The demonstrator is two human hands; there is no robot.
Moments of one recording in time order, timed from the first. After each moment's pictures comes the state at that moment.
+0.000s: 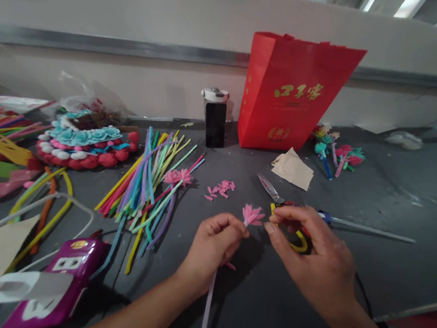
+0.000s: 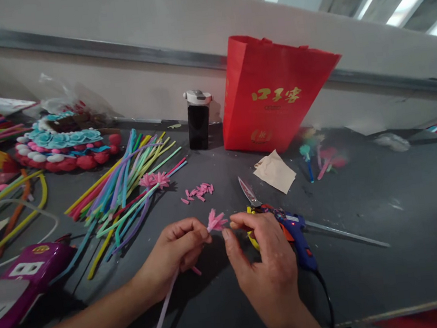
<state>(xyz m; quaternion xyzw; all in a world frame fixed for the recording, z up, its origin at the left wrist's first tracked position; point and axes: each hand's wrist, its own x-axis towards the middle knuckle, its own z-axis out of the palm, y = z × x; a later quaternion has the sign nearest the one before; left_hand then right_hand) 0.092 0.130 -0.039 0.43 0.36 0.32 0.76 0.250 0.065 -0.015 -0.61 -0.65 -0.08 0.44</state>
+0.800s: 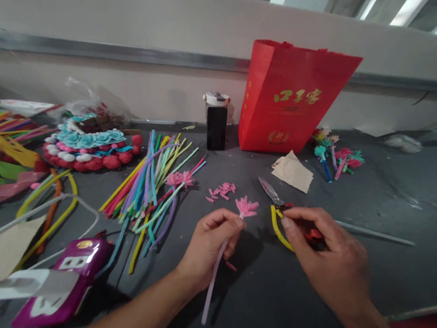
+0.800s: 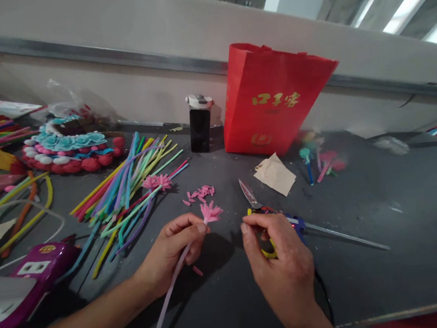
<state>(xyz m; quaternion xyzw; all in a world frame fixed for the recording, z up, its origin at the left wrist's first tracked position) 0.092 0.135 -0.041 0.39 0.32 0.37 0.78 0.265 0.060 -0.013 -0.65 -0.63 -0.11 0.40</state>
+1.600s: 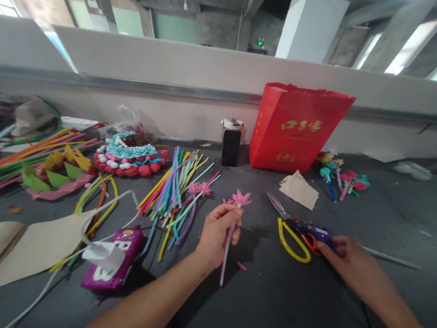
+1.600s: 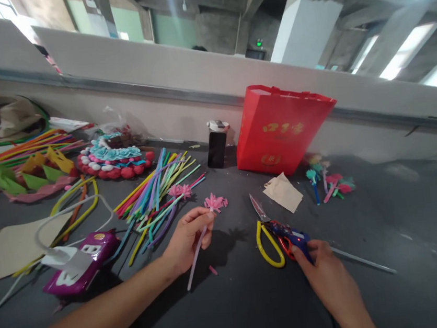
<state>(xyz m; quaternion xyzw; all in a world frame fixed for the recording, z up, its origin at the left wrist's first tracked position) 0.085 0.146 -0.034 0.34 0.32 0.47 0.75 0.379 0.035 -0.077 -0.85 -0.47 0.09 0.20</state>
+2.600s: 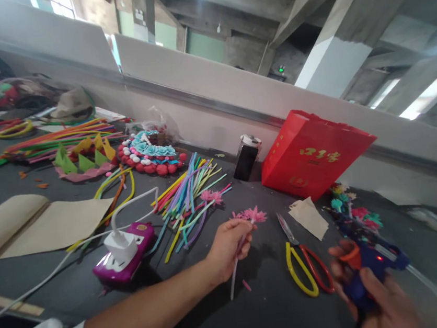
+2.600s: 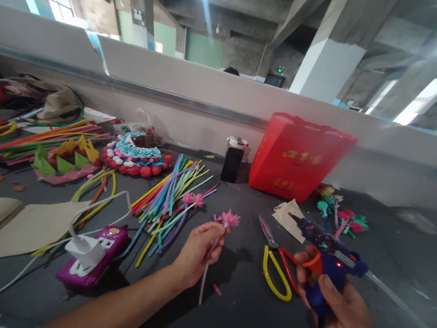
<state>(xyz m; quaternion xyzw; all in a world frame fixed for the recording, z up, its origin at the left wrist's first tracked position) 0.083 0.146 -0.039 0.29 0.30 0.47 0.78 0.314 0.037 -0.017 -0.57 -0.28 0.37 0.68</state>
